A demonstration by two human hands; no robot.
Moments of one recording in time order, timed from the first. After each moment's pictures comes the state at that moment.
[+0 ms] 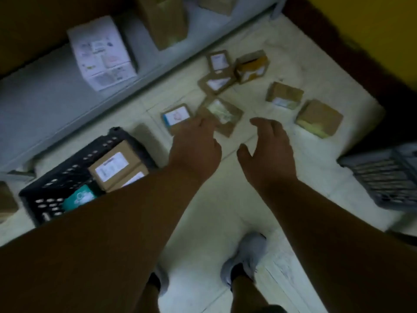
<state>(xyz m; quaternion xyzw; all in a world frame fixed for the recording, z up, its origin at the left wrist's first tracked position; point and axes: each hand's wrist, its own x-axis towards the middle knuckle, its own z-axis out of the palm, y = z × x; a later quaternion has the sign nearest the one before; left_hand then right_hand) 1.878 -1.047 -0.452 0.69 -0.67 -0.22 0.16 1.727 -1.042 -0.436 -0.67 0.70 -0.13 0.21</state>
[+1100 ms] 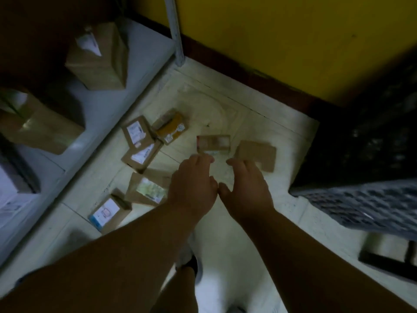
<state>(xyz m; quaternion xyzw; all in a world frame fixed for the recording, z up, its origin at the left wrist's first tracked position) 1.606 -1.322 -0.476 0.59 -0.76 -0.26 0.06 1.485 -1.279 -0.467 -0.54 0.78 -0.12 0.31</state>
